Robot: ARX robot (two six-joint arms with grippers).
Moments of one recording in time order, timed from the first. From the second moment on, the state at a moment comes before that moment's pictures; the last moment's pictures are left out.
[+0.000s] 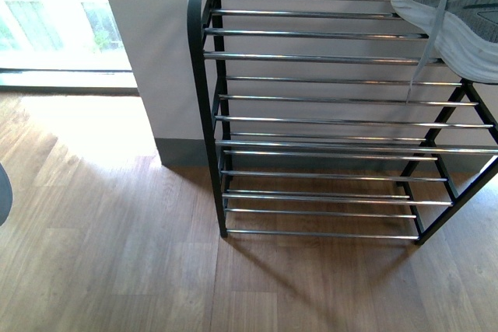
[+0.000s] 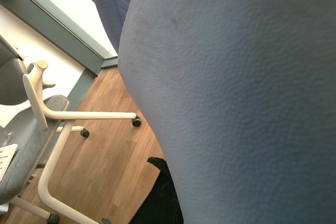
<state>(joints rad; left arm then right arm) -0.29 1.29 0.29 0.68 -0.84 0.32 0.20 0.50 0.17 0.21 -0.15 -0.36</state>
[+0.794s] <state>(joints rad) -0.29 1.29 0.29 0.68 -0.84 0.32 0.35 0.81 0.31 0.43 -0.15 -0.15</state>
